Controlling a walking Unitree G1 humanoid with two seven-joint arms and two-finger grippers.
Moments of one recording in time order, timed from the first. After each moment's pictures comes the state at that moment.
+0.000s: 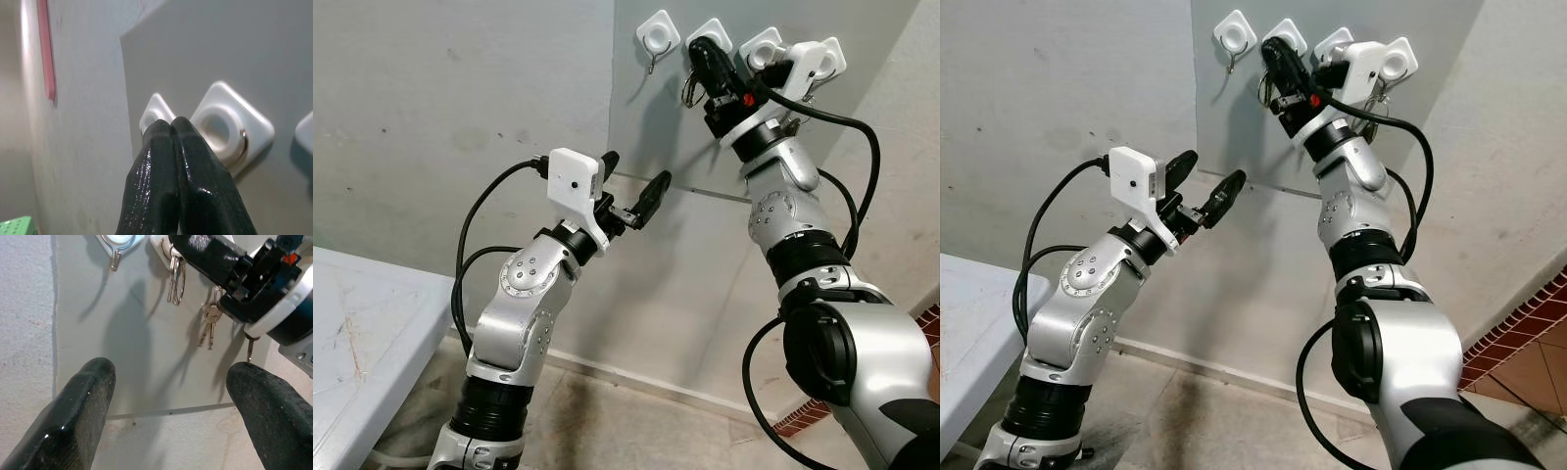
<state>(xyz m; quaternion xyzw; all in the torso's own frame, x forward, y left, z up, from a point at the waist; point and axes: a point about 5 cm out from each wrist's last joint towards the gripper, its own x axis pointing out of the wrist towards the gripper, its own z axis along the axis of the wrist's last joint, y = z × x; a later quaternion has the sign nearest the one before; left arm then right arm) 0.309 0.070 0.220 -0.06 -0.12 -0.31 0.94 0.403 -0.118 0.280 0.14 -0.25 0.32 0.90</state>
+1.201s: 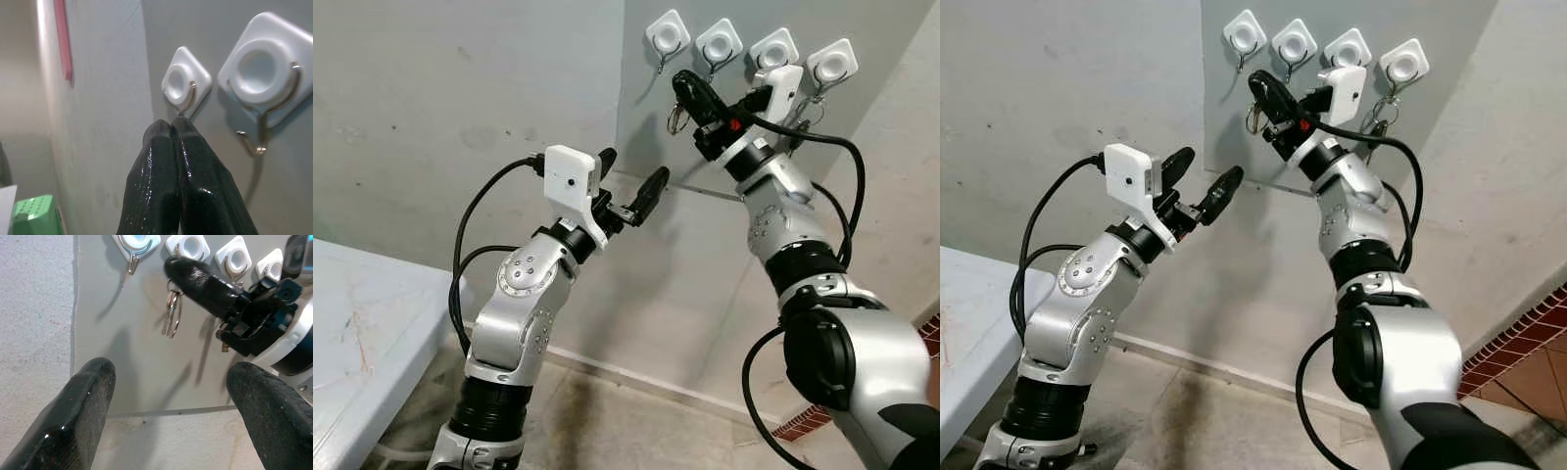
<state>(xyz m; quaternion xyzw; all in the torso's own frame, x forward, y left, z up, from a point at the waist) 0.308 0.072 0.221 -0.07 -0.13 -0.31 0.94 0.399 -0.117 0.261 0.13 -0.24 0.35 0.90</state>
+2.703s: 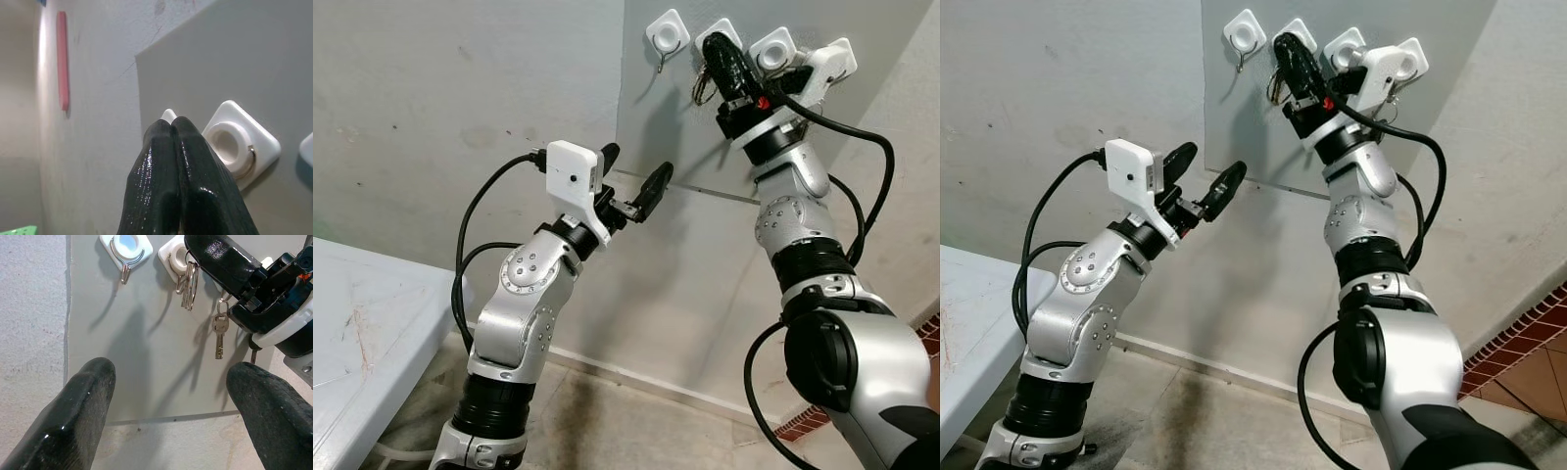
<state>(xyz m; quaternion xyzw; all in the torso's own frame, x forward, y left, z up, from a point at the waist) 0.309 0.069 0.226 -0.07 -0.13 -0.31 0.94 0.397 -0.128 0.283 0.14 -0.29 0.33 0.89</state>
